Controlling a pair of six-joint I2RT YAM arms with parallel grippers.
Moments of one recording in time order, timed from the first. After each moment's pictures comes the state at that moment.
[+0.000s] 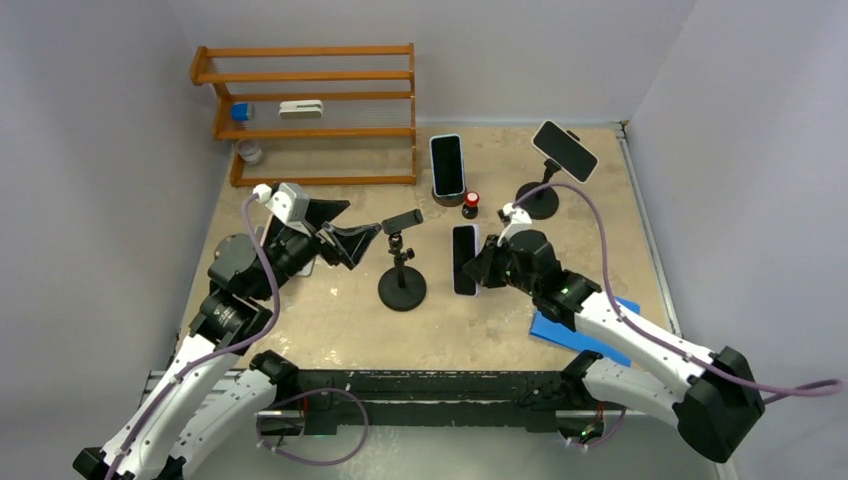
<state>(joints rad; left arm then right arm) -0.51 0.63 0.78 -0.02 0.24 -0.25 0.69 0.98 0.62 -0.16 0.03 0.60</state>
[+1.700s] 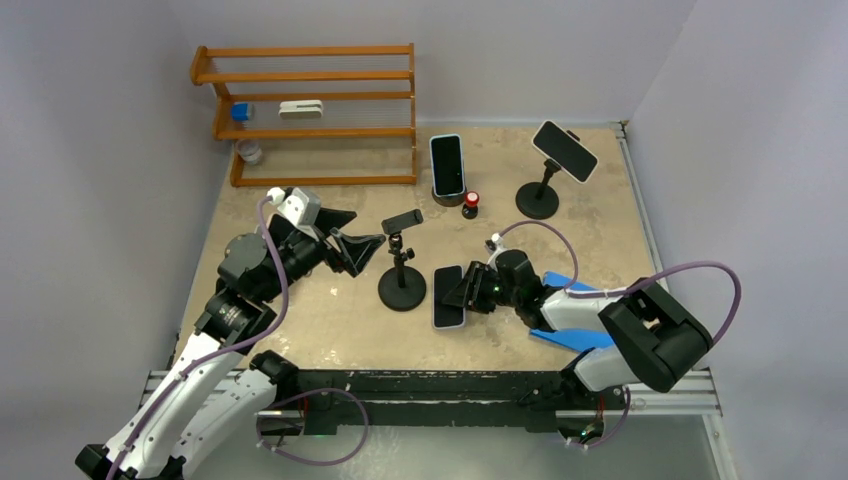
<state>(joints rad) -0.51 0.63 0.74 -0.06 0.29 -0.25 0.63 1.42 0.35 0.41 -0.34 0.95</state>
